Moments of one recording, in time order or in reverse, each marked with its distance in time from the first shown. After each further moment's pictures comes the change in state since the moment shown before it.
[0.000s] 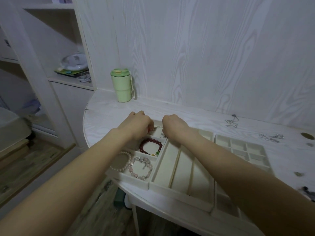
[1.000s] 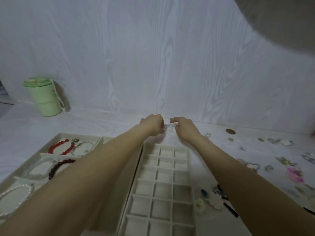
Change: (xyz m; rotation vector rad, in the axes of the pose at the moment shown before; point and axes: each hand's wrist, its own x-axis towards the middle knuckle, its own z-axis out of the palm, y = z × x) left_hand 0.145 0.234 0.010 -0.222 -0.097 0.088; right_hand -0.043 0.251 -0.021 0.330 0.166 0.291
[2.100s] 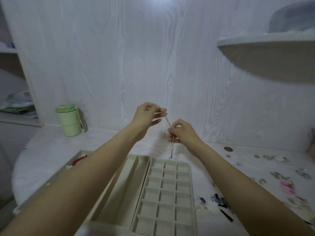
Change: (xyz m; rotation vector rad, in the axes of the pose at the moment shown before) left_hand -0.099 0.020 -0.097 -1.395 0.396 0.115; right_hand -0.063 -0.059 -0.054 0.933 0.051 -0.089
